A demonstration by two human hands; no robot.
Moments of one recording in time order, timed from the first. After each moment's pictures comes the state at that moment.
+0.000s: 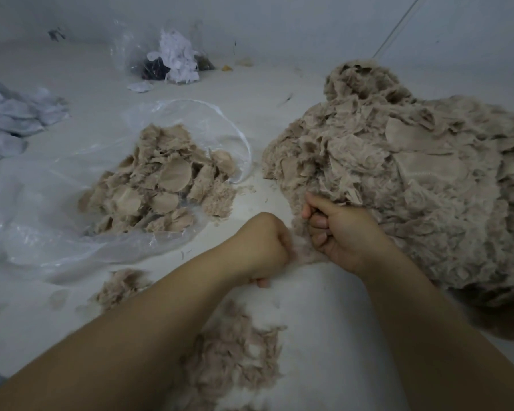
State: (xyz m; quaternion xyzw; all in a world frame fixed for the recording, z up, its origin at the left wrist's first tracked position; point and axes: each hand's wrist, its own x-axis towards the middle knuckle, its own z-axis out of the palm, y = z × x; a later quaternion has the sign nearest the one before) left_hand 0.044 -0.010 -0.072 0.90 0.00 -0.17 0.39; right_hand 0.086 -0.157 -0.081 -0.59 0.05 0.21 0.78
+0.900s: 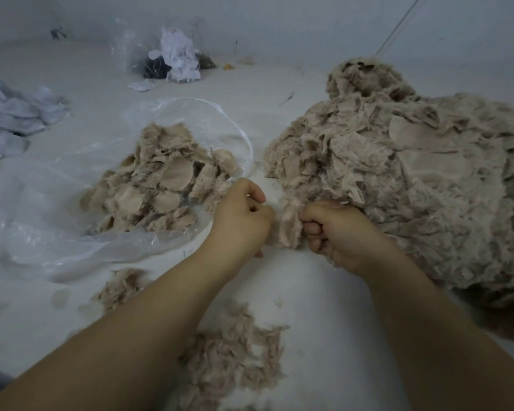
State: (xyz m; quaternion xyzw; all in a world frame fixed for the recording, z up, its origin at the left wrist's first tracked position) left_hand 0.045 0.003 -0.075 0.80 0.07 0.06 0.59; right_hand 0.084 -0.152 -0.082 -0.64 0.05 0.22 0.73
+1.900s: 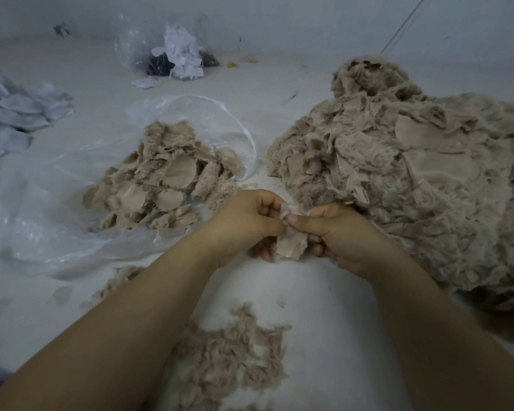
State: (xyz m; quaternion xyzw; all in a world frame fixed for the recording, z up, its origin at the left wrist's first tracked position) left_hand 0.056 0.018 -0.071 0.77 -0.02 -0.11 0.63; right_hand 0.079 -0.156 -0.083 -0.71 -0.06 0.24 0.66
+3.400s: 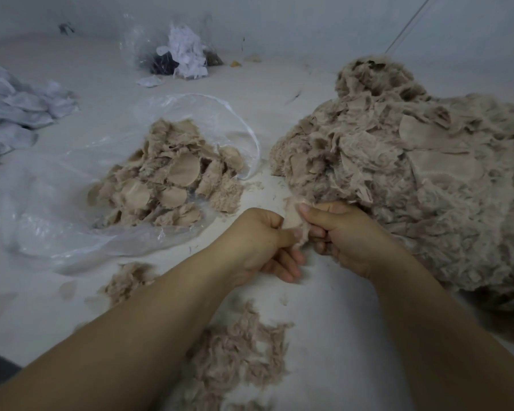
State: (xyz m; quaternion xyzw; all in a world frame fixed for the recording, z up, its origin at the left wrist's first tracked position) left_hand 0.033 0.001 -0.073 0.70 0.06 -0.20 0.68; right_hand 0.078 -0.157 -0.082 -0.67 -0.05 0.24 0.70
